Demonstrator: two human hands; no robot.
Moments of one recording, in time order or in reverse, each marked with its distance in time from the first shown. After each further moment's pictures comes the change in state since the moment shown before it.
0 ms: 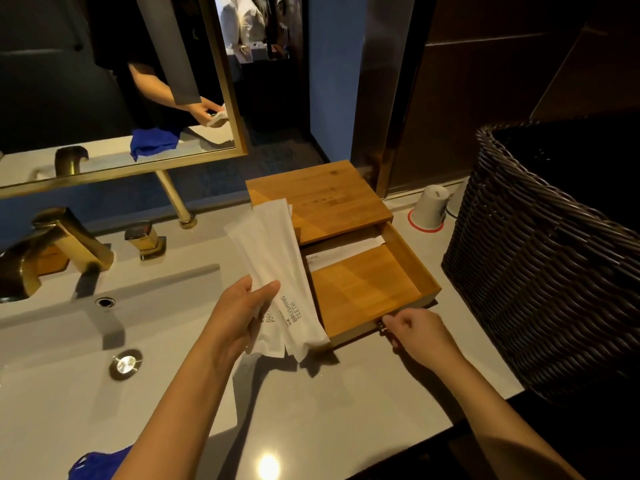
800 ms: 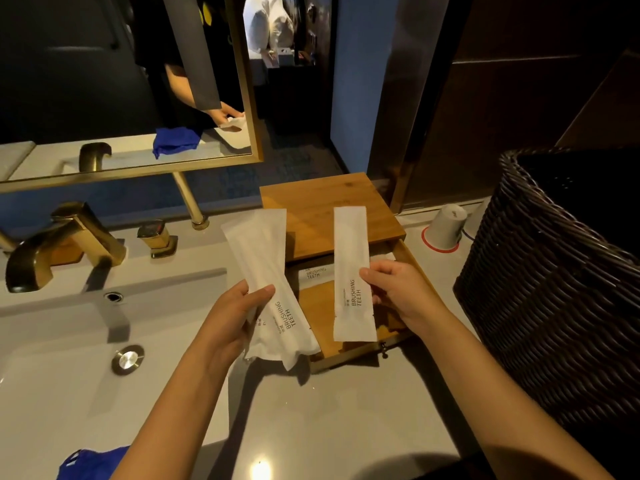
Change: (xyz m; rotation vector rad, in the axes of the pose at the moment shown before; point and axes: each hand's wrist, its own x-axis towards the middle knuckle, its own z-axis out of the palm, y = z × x) left_hand 0.009 0.004 -0.007 -0.111 0.013 0.000; right_hand 0.036 -0.086 -0.025 0.489 -0.178 -0.090
